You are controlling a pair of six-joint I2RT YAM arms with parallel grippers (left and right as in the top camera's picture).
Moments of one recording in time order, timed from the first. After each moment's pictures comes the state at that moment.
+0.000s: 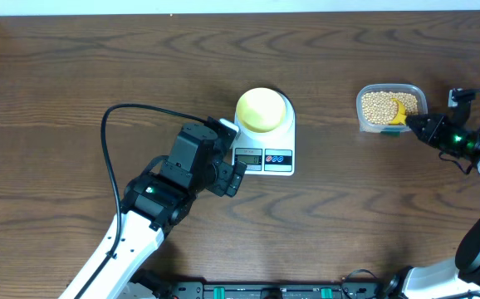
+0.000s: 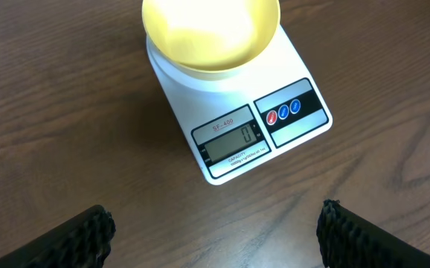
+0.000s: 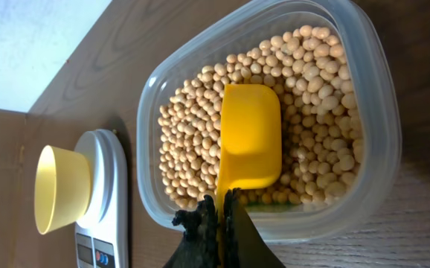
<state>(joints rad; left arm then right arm) -0.50 1.12 0.87 -0.63 0.05 -0.02 -0.50 1.71 0.96 -0.30 -0.85 0.07</state>
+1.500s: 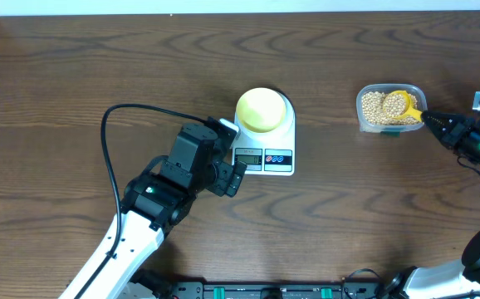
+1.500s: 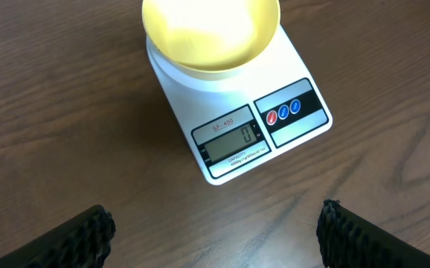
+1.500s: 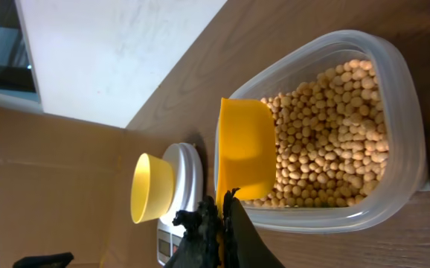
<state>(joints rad) -0.50 1.12 0.87 -0.63 0.05 -0.02 -0.64 1.72 0.96 -0.25 -1.19 0.13</state>
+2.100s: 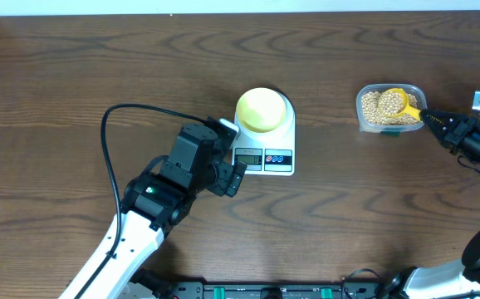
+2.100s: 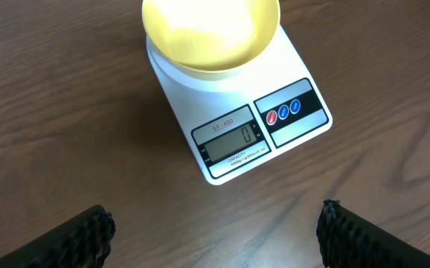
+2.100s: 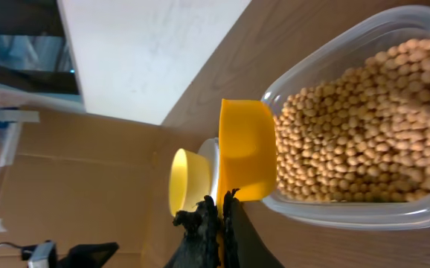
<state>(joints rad) -0.50 1.12 0.87 -0.63 0.05 -0.02 -0.64 1.72 0.96 -0.25 -1.30 0.22</state>
